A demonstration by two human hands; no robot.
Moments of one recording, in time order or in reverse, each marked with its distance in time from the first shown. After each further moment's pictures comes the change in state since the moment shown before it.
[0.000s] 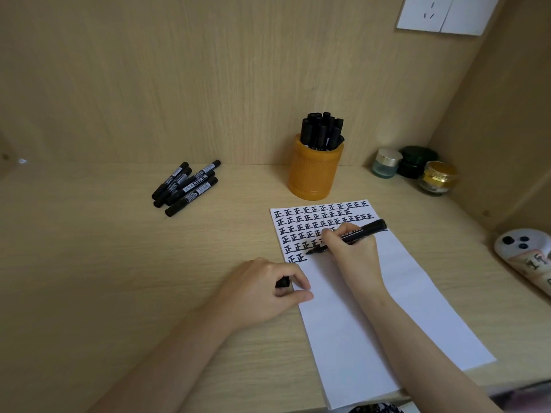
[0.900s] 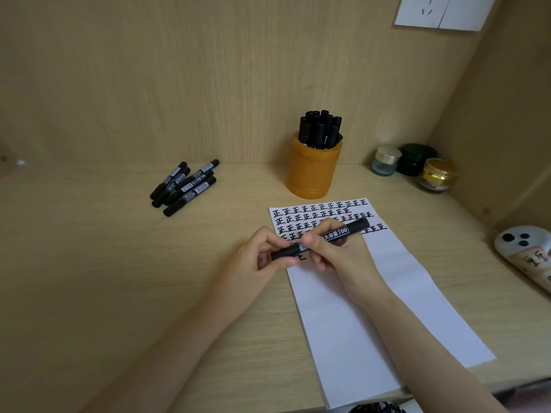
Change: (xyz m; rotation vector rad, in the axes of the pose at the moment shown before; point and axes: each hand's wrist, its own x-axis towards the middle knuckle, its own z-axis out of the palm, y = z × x) left_hand 0.006 0.000 -0.005 -0.486 0.342 -0.057; right_hand -0.013 -0.017 0.000 0.292 -0.395 -0.042
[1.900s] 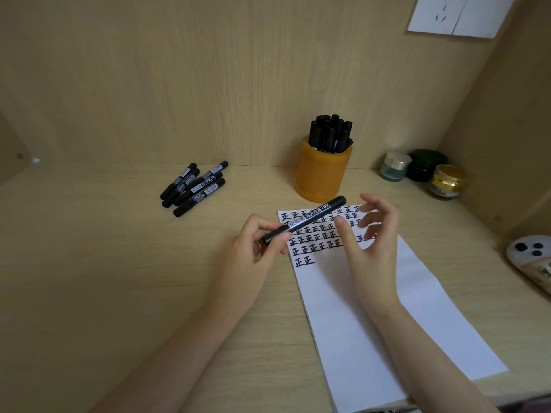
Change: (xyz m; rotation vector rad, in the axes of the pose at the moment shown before) left_hand 0.001 0.006 -0.005 0.056 0.205 0.130; right_hand 0.004 0.005 -0.006 -0.402 0.451 -0.436
